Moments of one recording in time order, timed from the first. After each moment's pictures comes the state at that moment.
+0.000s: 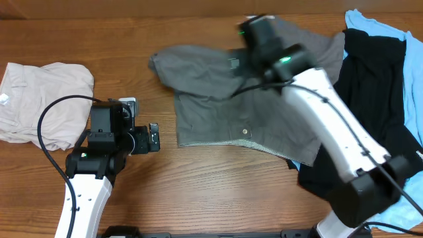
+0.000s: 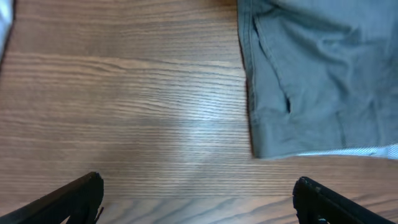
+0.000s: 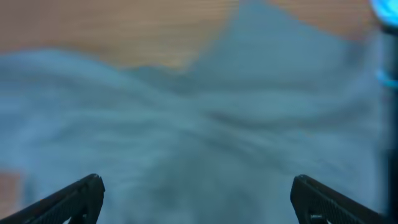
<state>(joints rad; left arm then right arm) -0.04 1.10 0.84 -0.75 0.08 -0.14 0.43 1.81 1.79 -0.97 0.29 0.36</state>
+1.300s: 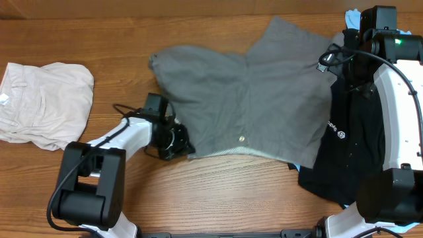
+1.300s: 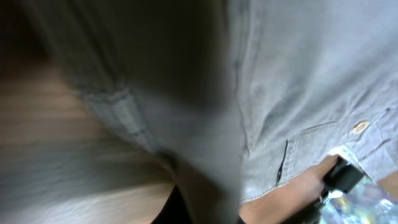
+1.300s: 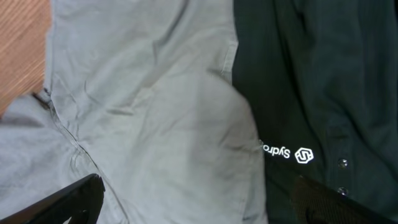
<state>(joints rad) -0.18 1.79 0.88 -0.61 0.59 -0.55 -0.10 1.76 1.79 -1.25 0.00 0.47</state>
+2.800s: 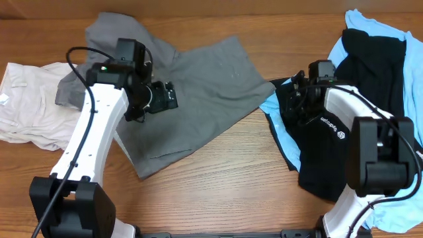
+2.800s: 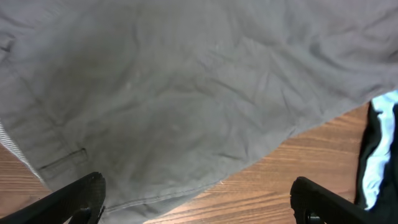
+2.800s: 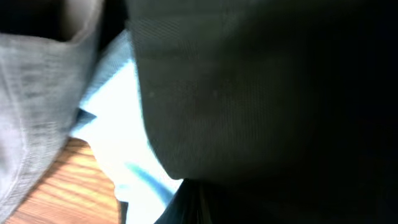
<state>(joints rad) -0.13 1.68 1.45 -1.10 0.20 -0.37 -0.01 1.97 1.21 -0.59 -0.36 0.12</state>
